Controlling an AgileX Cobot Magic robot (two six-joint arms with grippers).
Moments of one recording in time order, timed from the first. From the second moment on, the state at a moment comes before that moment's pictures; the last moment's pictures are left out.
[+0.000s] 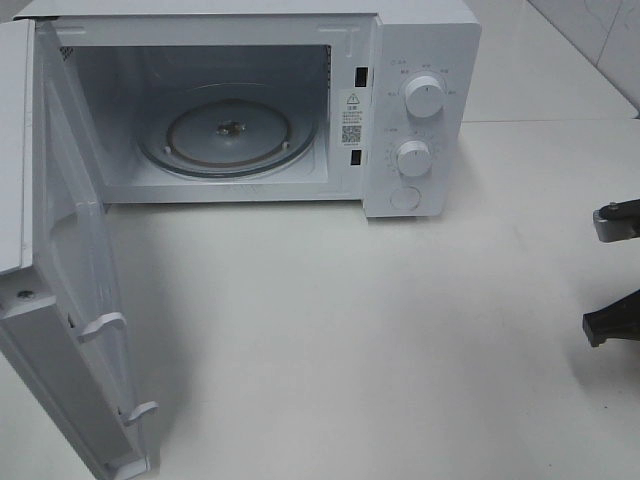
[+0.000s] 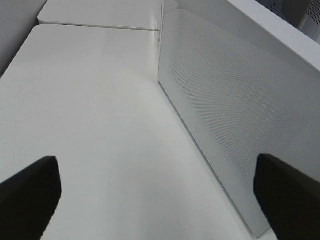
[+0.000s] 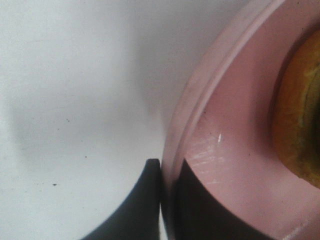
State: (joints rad) left arm 0.04 -0.01 -0.50 -0.08 1.04 0.02; right arm 0.17 1.61 -0.65 -0.53 0.70 0.55
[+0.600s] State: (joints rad) left arm 0.04 -0.01 -0.50 -0.08 1.04 0.02; right arm 0.36 1.47 -0.65 -0.56 0.89 0.58
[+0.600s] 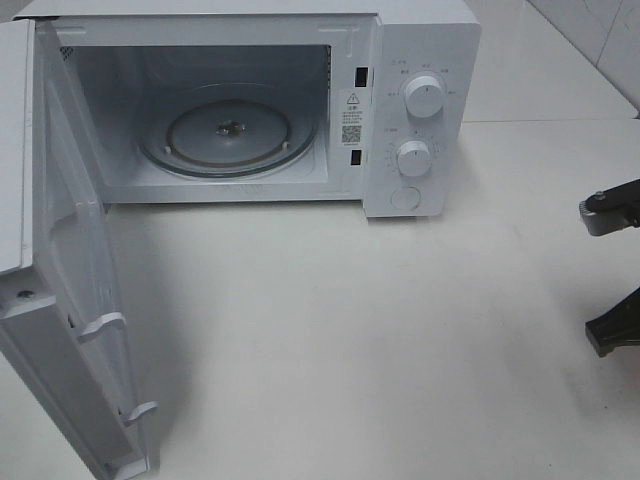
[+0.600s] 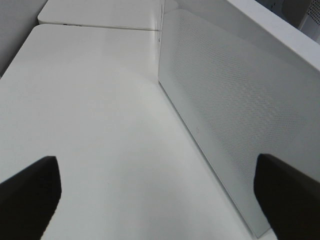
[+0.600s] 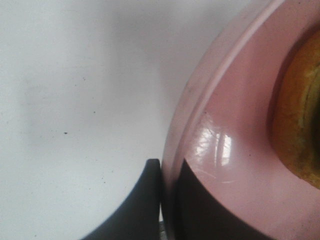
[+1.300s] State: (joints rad) left arm 0.04 -0.01 -0.50 -0.08 1.04 0.02; right arm 0.69 1.38 -0.65 -0.56 1.01 0.58
